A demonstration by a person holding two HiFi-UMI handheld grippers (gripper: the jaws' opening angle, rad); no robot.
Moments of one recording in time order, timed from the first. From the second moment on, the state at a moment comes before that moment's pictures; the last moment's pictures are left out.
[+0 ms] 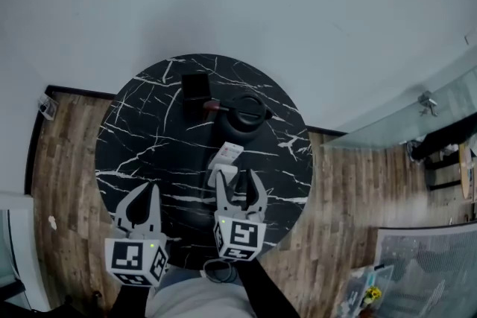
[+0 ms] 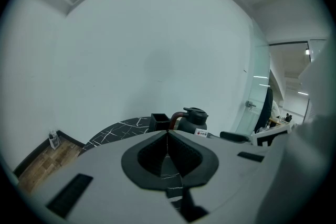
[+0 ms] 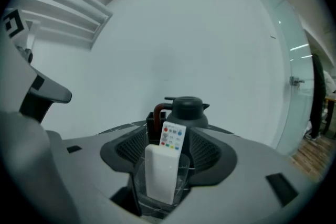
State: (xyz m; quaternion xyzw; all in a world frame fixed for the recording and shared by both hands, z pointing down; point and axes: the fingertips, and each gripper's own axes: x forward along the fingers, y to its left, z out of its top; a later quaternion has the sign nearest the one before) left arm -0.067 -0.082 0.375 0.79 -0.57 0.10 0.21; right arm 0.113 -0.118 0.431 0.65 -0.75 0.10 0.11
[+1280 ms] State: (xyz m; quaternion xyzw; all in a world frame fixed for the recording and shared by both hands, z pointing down) left arm 0.010 -0.051 0.314 0.83 -0.54 0.07 0.14; right arm 0.185 -0.071 0.292 0.67 -0.74 -0.01 0.05
